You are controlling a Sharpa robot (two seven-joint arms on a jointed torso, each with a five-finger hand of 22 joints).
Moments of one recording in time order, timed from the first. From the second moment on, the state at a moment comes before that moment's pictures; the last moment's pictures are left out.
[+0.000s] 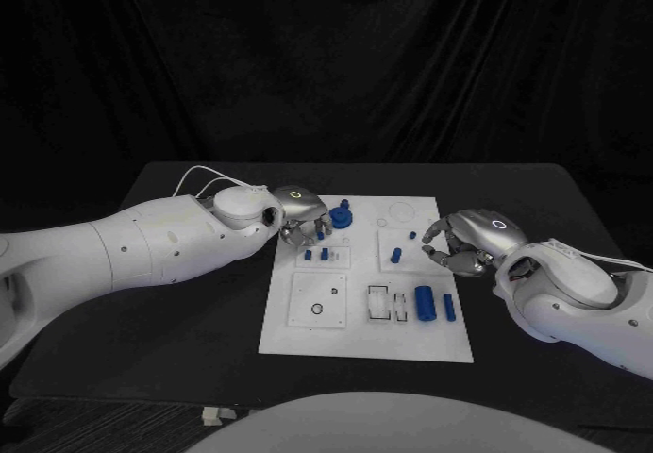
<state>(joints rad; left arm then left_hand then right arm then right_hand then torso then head) 1.22 -0.59 -0.21 1.18 -1.76 -0.16 0.11 1.43 -0.18 0.40 0.10 0.15 0.88 -0.03 0.07 0.22 1.05 0.02 0.11 0.12 1.37 -0.05 1.32 1.05 0.08 1.36 0.07 1.11 1.31 1.14 -1.00 -0.21 1.72 -1.70 -0.51 -0.32 1.23 -0.10 0.40 0.16 0.41 0.91 0.09 0.27 0.19 1.47 0.01 1.47 1.31 1.47 -0.06 1.48 1.31 0.04 1.47 0.05 1.40 1.31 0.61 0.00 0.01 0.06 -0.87</state>
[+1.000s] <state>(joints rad) 1.30 -0.94 -0.21 1.41 -1.12 -0.33 0.45 1.22 0.00 -0.08 0.29 0.32 0.29 -0.04 0.03 0.04 0.10 -0.09 0.11 0.04 0.01 0.05 0.00 0.01 0.12 0.05 0.13 0.03 0.37 1.42 -0.89 -0.21 1.63 -1.72 -0.25 -0.22 1.27 -0.25 0.40 0.17 0.06 0.86 0.02 0.17 0.15 0.83 0.05 0.26 0.31 1.47 -0.04 1.46 1.30 0.06 1.46 0.06 1.33 1.31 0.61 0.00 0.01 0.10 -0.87</state>
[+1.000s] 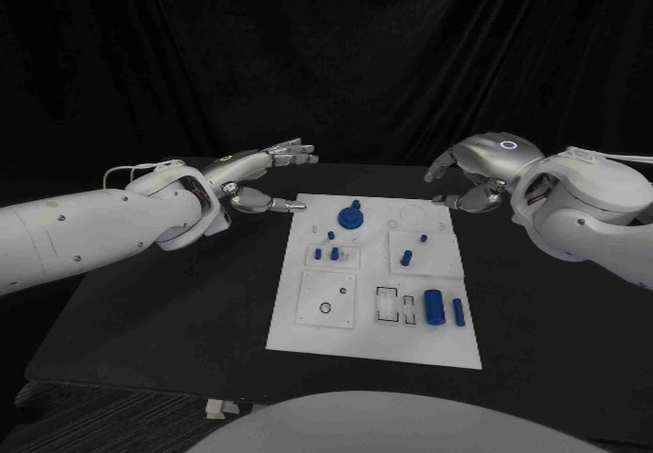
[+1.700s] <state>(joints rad) 1.20 -0.97 -0.21 1.52 -0.24 0.00 0.66 1.12 0.10 -0.19 0.29 0.27 0.10 -0.15 0.02 0.02 0.00 -0.13 0.08 0.01 0.00 -0.03 0.00 0.00 0.13 0.00 0.02 0.01 0.00 1.32 -0.80 -0.21 1.45 -1.83 -0.11 -0.01 1.44 -0.23 0.40 0.13 0.10 0.91 0.04 0.15 0.12 0.89 0.05 0.24 0.14 1.47 -0.05 1.47 1.31 0.05 1.47 0.06 1.35 1.31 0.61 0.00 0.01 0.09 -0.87</state>
